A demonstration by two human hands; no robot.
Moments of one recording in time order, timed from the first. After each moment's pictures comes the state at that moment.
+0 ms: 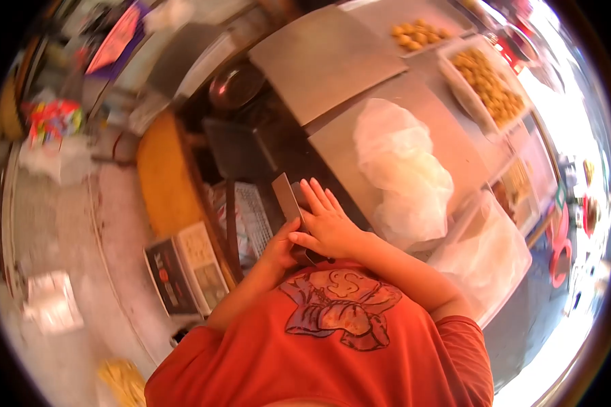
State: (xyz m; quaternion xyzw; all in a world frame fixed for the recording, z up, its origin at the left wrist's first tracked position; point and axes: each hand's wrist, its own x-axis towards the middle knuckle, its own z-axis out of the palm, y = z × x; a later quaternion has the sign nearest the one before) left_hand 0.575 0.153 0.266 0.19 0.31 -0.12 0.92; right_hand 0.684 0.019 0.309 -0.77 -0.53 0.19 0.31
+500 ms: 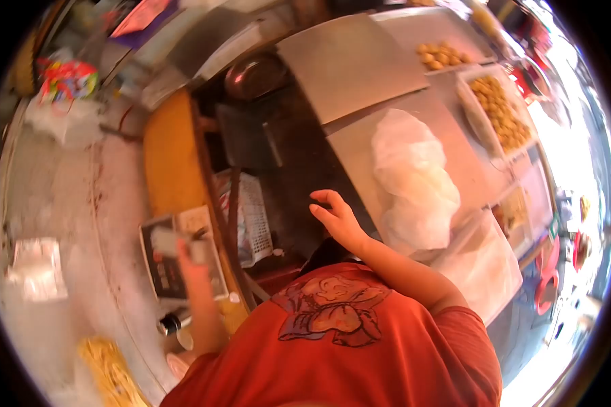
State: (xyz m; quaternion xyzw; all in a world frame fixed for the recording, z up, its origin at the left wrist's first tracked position) left_hand 0.358 0.335 0.219 0.27 0.40 0.41 0.77; right_hand 0.667 0.041 0.287 -0.64 -0.20 0.40 0.63
